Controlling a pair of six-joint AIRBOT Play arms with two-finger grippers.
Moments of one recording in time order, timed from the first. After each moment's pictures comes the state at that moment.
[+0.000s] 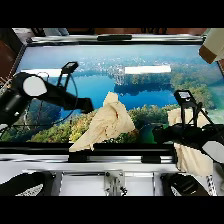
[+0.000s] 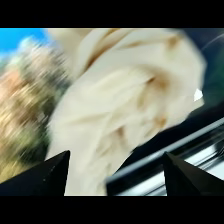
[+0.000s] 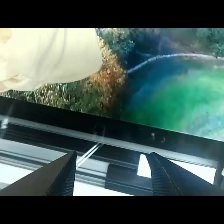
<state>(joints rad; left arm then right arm) -0.45 -1.21 1.31 1.25 -1.31 -1.66 0.46 -0.61 0.89 -1.56 1.38 1.85</state>
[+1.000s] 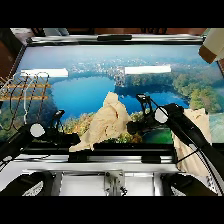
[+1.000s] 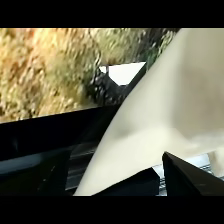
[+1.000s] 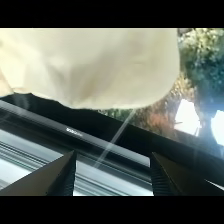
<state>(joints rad) -0.25 -0.97 0.50 1.12 -0.98 -1.53 0.46 -1.11 0.88 -1.25 1.13 1.68</state>
